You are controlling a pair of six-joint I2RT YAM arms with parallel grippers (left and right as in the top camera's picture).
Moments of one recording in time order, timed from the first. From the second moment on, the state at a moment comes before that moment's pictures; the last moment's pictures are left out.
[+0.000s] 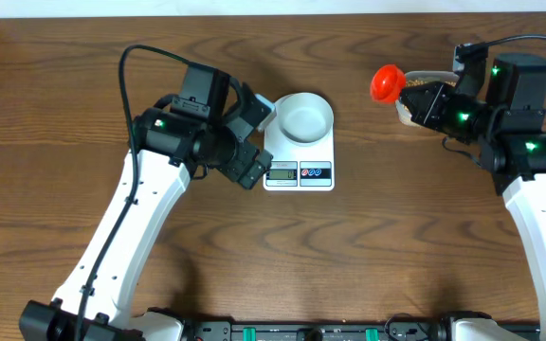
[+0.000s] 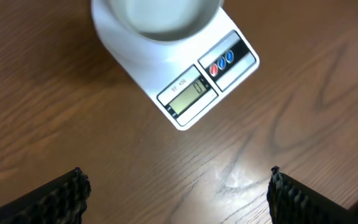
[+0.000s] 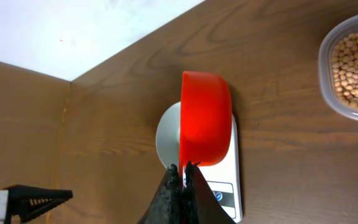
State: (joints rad) left arm -0.32 1.48 1.39 -1.07 0.27 0.37; right arm 0.02 1.35 1.22 -0.54 -0.54 0.51
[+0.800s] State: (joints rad) left arm -0.32 1.51 1.35 -0.99 0.29 0.58; right arm 0.02 1.35 1.27 -0.75 -0.48 0.44
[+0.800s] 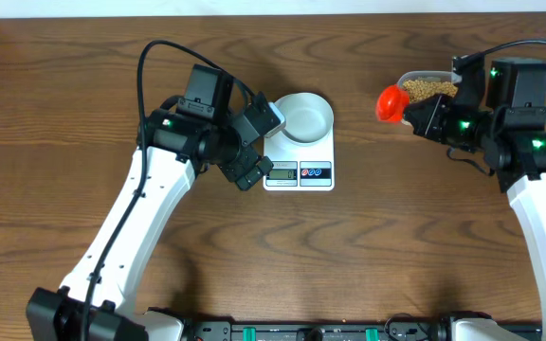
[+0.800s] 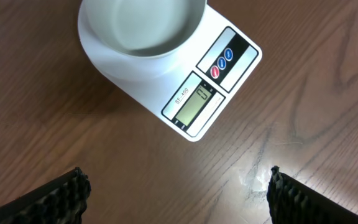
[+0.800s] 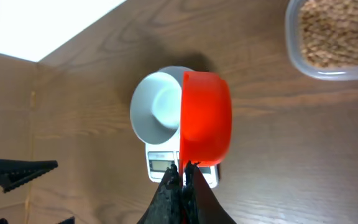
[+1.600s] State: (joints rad) left arm -0.32 1.52 1.35 -1.00 0.29 0.58; right arm 0.02 1.56 1.69 -1.19 -0.24 0.41
